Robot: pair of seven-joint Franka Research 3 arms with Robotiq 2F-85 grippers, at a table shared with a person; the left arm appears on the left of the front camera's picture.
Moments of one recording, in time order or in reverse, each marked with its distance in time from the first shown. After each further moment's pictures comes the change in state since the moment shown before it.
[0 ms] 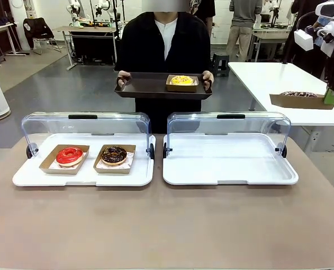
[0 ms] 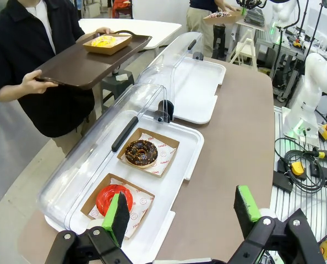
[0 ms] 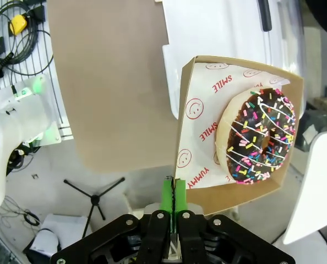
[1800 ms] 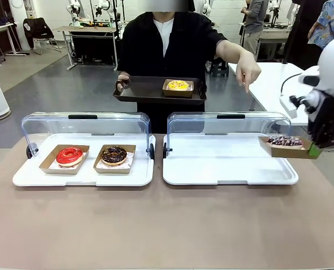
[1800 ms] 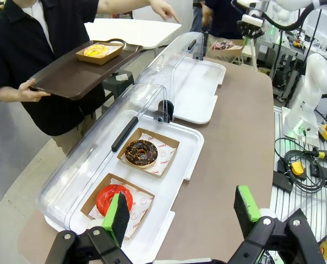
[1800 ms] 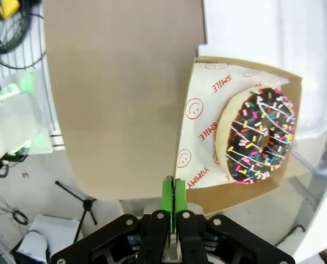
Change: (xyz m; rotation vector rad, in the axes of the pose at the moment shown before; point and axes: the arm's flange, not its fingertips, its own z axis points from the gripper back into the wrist) left arm 0.000 0.000 0.000 0.000 0.000 0.000; right arm 0.005 0.058 -0.110 -0.010 0.001 0.071
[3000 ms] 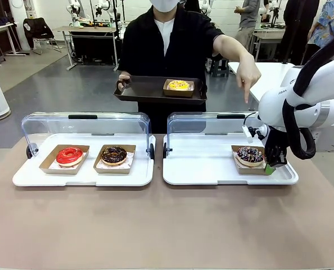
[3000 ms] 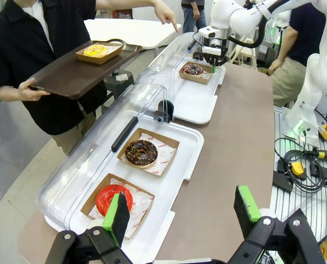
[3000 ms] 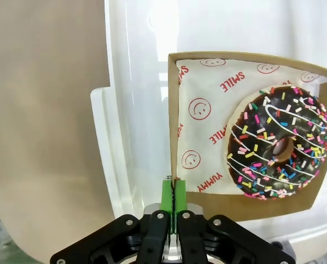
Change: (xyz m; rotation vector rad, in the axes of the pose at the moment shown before) left arm 0.000 0.000 0.000 0.000 0.000 -0.001; right arm 0.037 -0.121 -0.193 0.133 -0.071 0.006
